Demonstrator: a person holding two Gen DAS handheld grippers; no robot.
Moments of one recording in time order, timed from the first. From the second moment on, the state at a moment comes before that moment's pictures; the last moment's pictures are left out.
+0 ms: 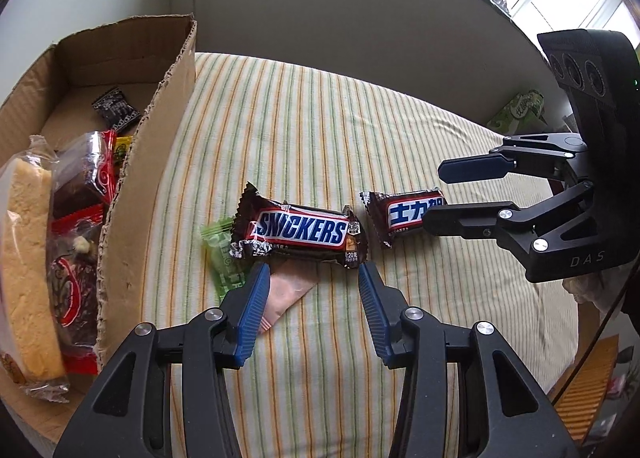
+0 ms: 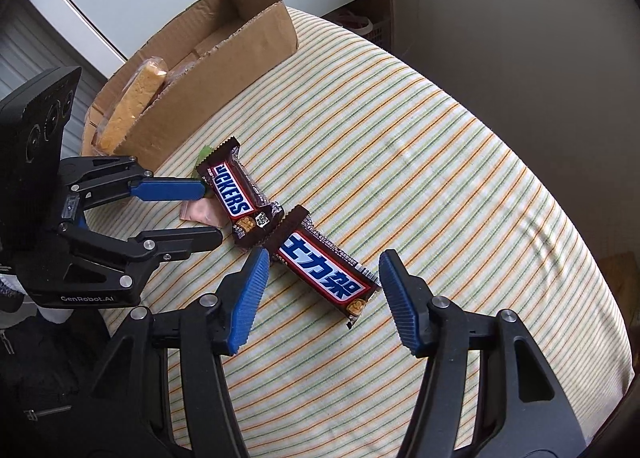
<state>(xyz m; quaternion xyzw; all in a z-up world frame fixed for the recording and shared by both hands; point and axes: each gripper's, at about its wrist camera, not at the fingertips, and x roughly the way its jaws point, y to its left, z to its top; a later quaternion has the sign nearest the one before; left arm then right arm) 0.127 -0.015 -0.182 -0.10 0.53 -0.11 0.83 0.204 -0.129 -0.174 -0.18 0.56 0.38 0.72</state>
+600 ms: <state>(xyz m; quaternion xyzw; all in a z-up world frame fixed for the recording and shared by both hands) 0.112 -0.032 -0.187 -0.04 0.53 -0.10 0.84 0.199 -0.103 -0.202 -0.23 0.57 0.38 0.69</state>
